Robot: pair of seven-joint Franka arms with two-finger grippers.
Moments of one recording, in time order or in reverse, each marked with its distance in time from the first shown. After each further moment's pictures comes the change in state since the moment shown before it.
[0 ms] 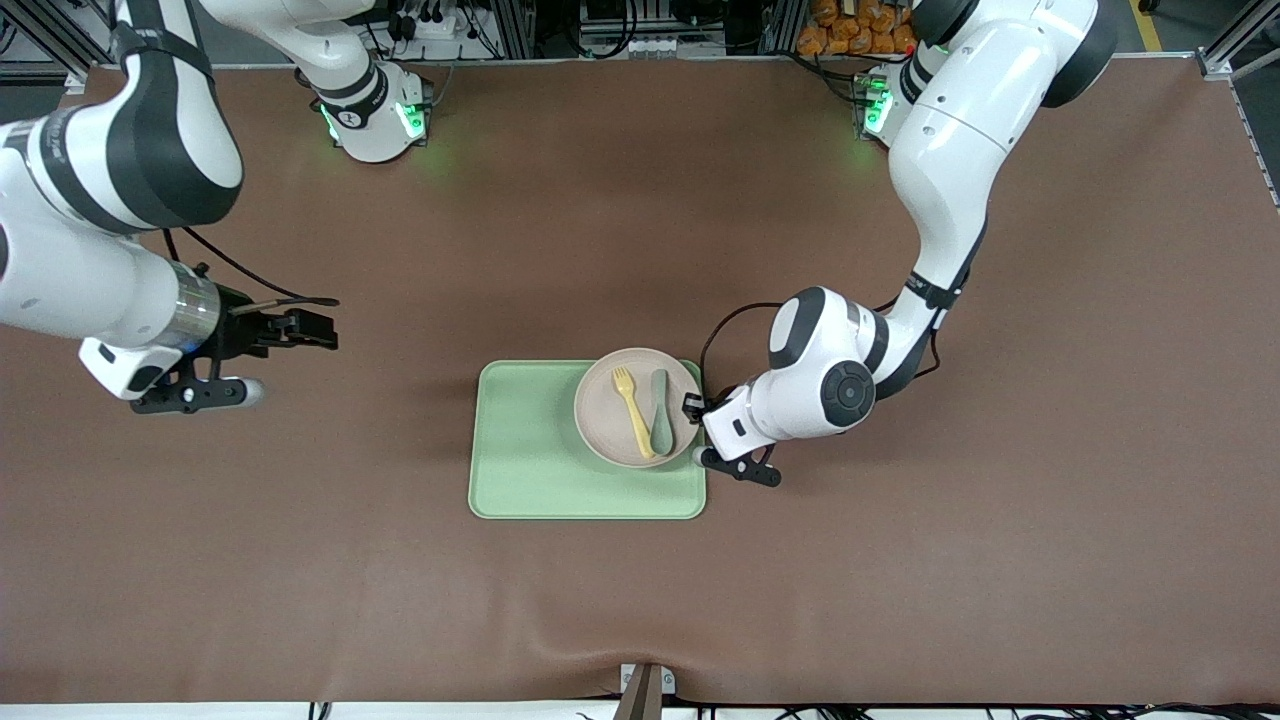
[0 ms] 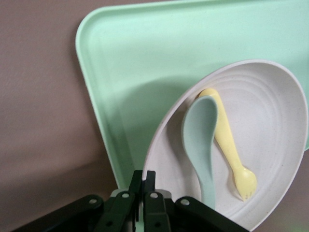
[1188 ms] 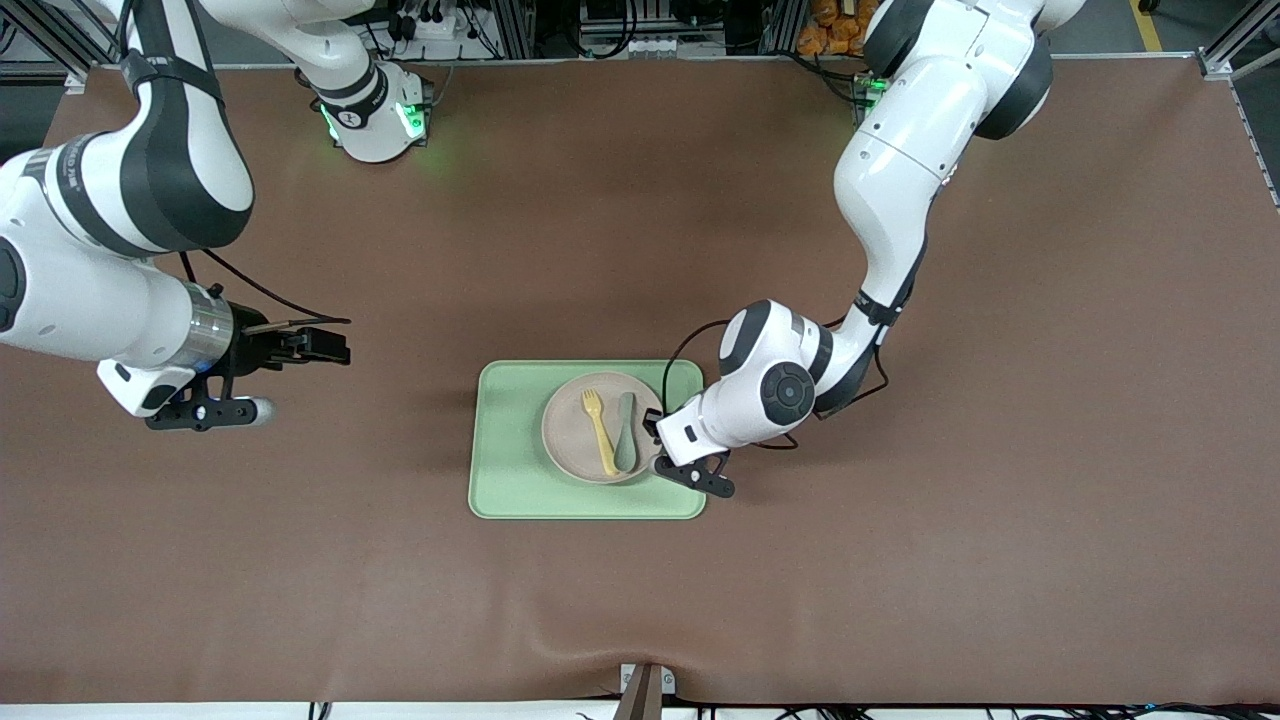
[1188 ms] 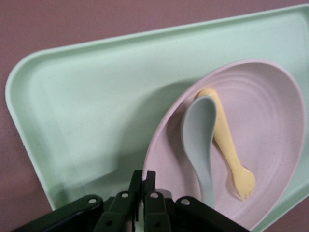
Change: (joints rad) left arm -0.132 0.138 0.073 0.161 0.000 0.108 0.001; right arm 0.000 0.031 -0.004 0.021 0.014 0.016 0.025
